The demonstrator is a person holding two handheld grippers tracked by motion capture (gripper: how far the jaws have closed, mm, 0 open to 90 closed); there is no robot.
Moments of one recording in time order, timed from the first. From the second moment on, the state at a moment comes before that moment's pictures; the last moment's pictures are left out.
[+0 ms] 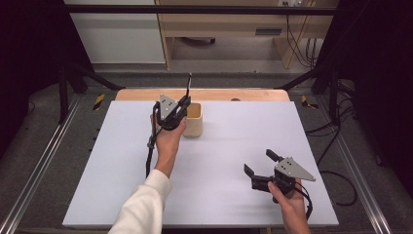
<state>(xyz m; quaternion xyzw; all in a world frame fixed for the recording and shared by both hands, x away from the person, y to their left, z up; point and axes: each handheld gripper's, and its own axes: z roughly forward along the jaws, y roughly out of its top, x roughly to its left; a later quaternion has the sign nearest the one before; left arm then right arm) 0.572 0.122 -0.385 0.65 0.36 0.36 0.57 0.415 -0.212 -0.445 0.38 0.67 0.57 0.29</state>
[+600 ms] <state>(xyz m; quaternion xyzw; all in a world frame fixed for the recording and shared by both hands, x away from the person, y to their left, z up) 0.579 0.121 -0.390 0.63 0.36 0.36 0.58 0.415 -0.213 -0.446 0.38 0.67 0.57 0.29</state>
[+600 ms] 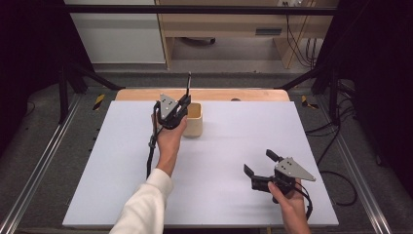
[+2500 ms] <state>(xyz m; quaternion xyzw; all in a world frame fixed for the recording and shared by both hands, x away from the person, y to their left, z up) 0.588 0.122 -0.410 0.65 0.37 0.34 0.57 0.415 -0.211 -0.447 0.38 0.68 0.56 0.28</state>
